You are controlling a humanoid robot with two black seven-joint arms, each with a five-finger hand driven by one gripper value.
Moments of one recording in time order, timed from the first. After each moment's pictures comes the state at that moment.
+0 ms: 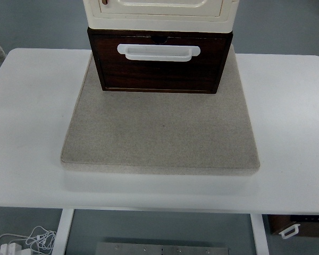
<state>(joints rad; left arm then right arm) -1.37 0.47 -1.11 -0.37 0.09 -0.13 -0.11 0.01 0.00 -0.01 0.18 -0.04 -0.05 0.03</state>
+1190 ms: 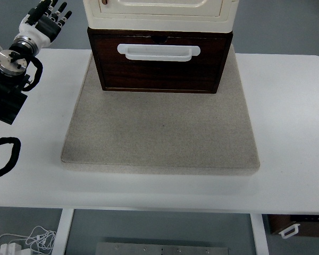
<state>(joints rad) -1.08 0.22 -1.10 -0.24 -0.07 -0.25 0.02 0.01 0.00 0.00 0.18 -0.04 -0.05 0.04</state>
